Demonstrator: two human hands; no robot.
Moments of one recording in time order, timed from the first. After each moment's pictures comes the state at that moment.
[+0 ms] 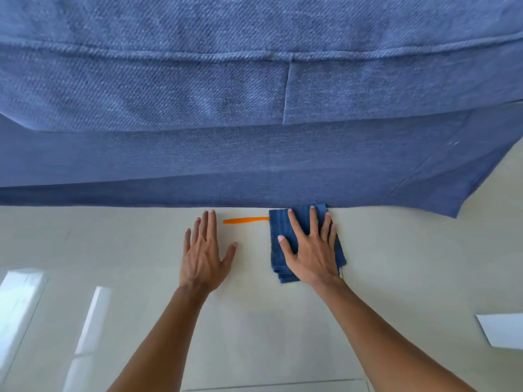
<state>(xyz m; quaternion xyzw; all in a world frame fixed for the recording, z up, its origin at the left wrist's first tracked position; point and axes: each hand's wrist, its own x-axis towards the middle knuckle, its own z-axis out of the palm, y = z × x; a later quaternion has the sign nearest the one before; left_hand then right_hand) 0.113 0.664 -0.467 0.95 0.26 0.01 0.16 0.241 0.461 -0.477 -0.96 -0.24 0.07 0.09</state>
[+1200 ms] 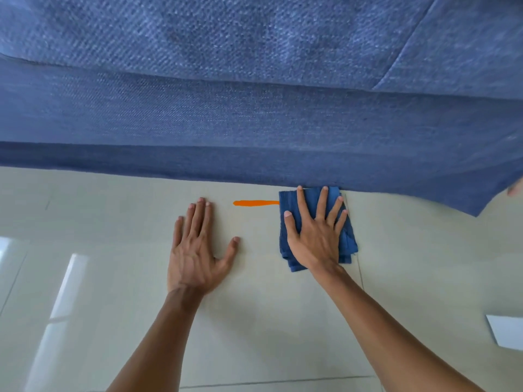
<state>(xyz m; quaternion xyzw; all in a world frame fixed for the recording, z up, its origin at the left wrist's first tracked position) 0.084 0.678 -0.483 0.94 0.28 0.04 0.16 0.240 0.499 -0.488 -0.98 -0.18 0.05 0.05</state>
